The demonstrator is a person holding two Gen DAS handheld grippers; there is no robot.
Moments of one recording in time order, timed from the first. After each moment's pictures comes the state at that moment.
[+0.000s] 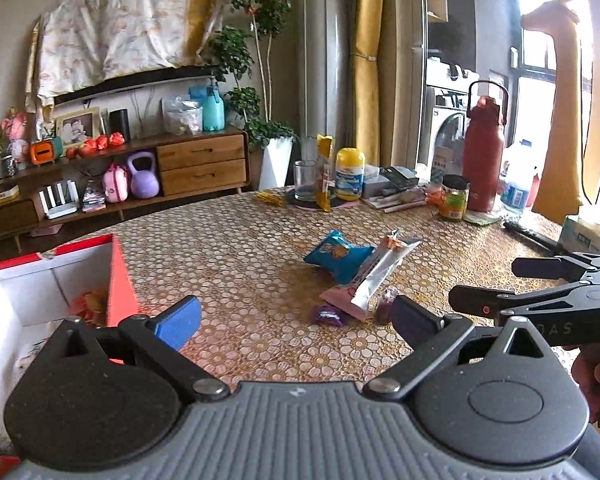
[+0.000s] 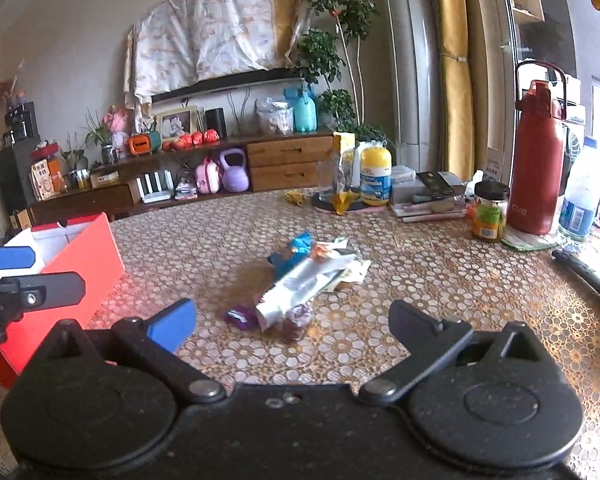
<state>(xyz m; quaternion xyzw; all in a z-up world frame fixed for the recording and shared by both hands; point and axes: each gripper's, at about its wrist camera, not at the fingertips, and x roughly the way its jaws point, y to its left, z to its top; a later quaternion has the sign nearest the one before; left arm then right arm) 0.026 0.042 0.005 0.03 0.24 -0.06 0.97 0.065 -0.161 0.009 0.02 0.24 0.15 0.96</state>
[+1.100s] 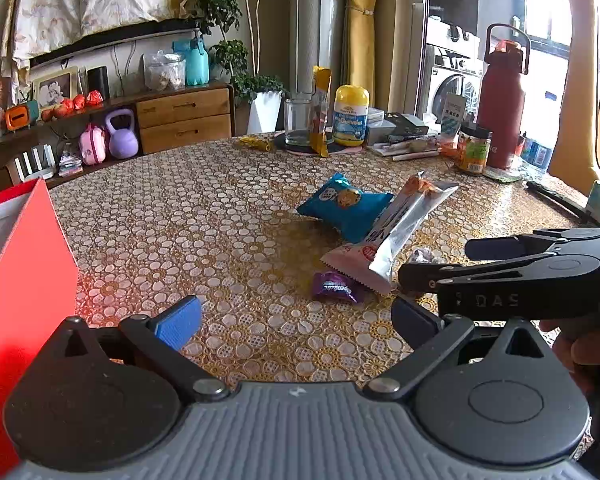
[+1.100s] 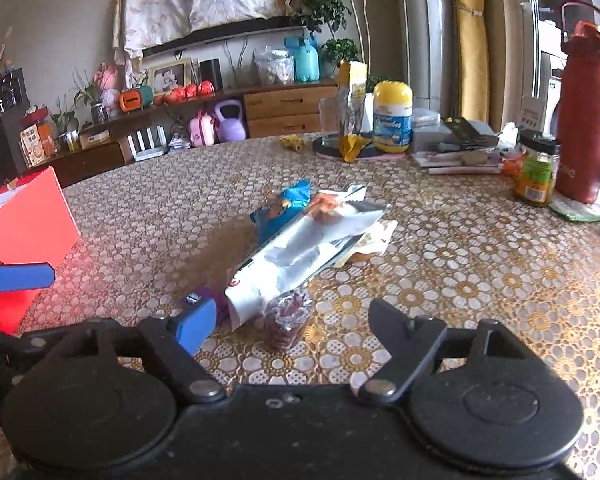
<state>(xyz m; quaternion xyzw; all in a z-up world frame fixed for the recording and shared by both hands) 0.109 0.040 -0.070 0.02 0.30 -0.08 0.95 0.158 -0.137 -0.049 0.01 0.31 0.16 0.94</state>
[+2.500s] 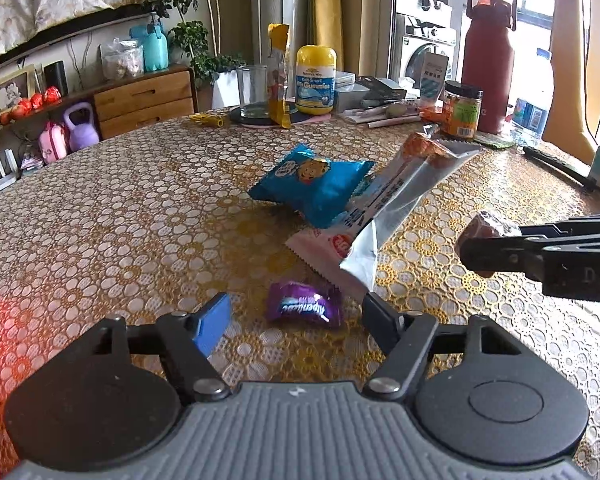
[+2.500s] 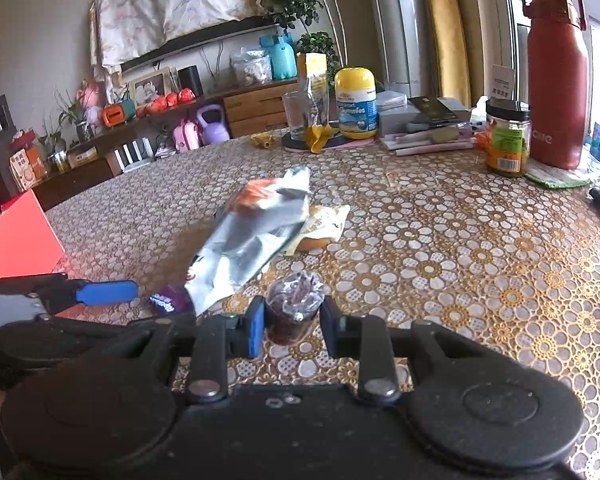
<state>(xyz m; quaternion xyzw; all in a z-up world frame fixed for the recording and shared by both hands) 0.174 0.005 -0.111 0.05 0.33 -0.13 0.94 0.157 -0.177 -0.052 0.06 0.32 0.15 0.93</state>
